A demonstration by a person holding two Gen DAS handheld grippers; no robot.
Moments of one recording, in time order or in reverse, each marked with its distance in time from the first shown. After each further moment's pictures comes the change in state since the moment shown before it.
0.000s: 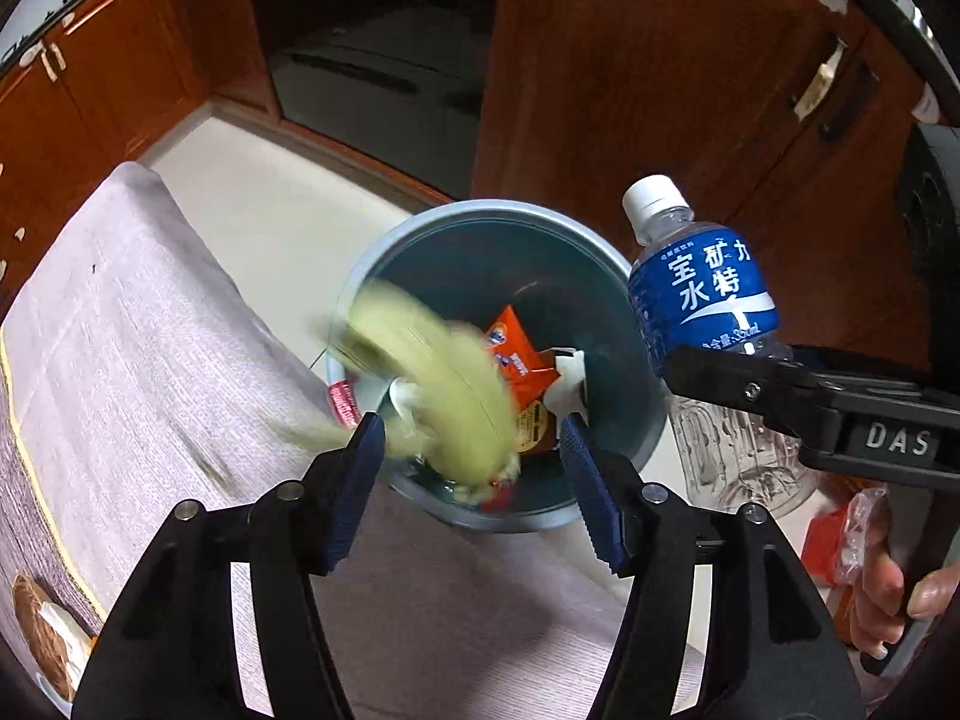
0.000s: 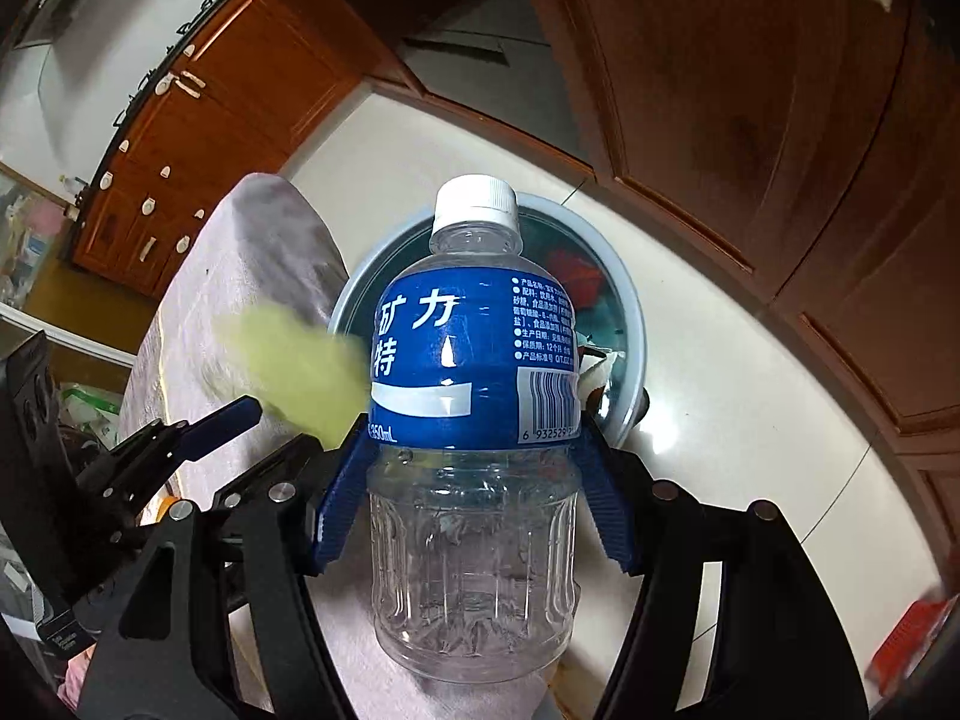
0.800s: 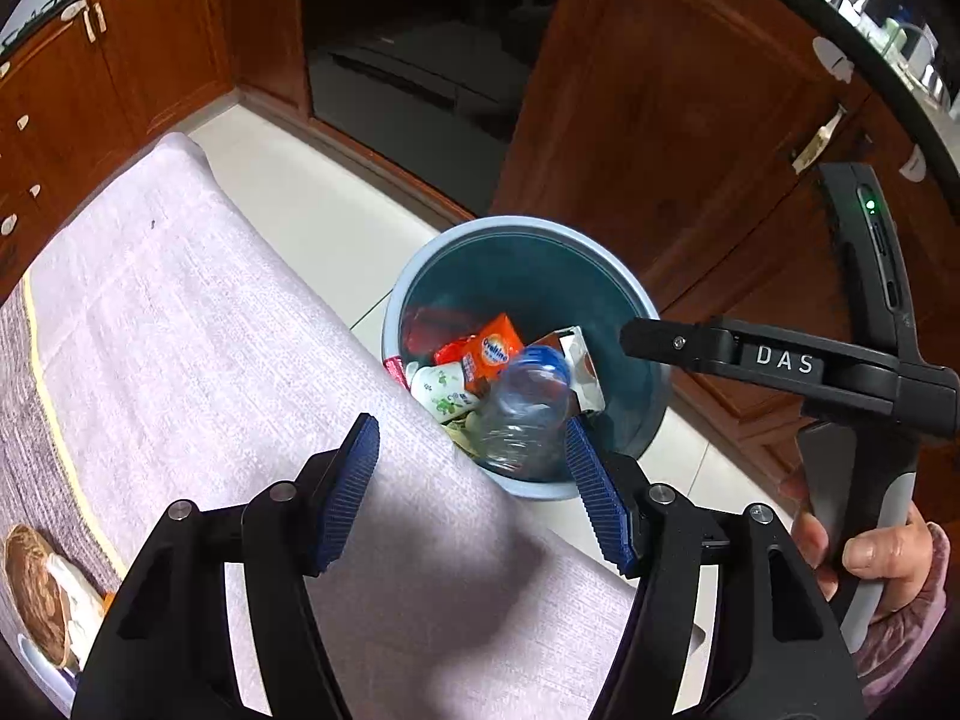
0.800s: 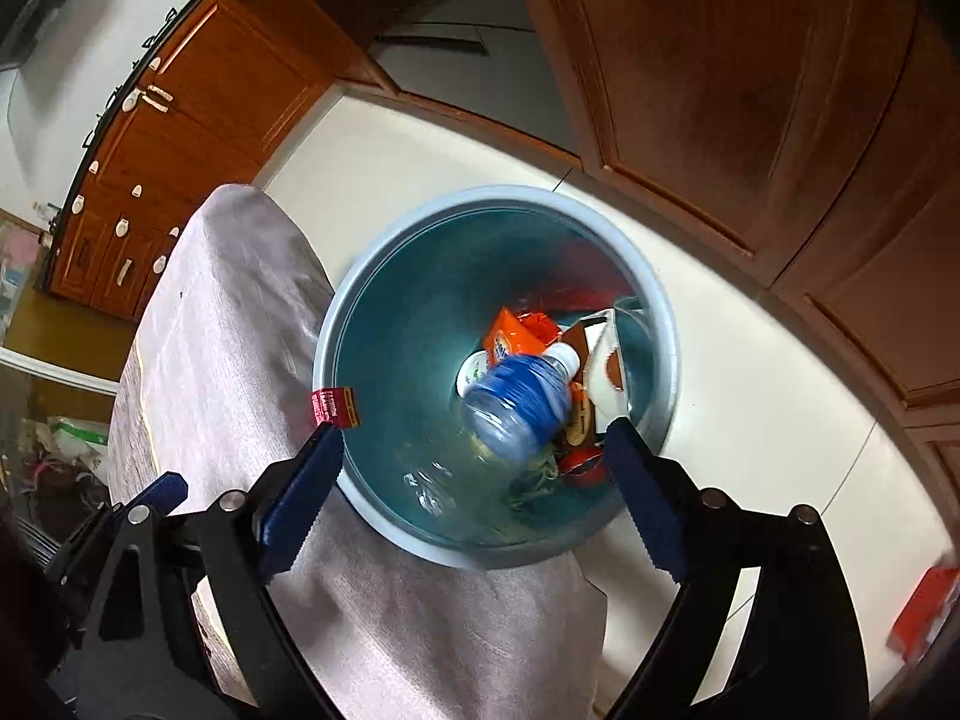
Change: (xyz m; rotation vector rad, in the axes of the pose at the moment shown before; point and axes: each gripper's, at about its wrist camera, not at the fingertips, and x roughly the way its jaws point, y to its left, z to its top) left arm -0.045 0.031 -0.023 -0.090 -0.055 -0.034; right arm 0.019 0.009 0.006 0.069 0.004 -0.046
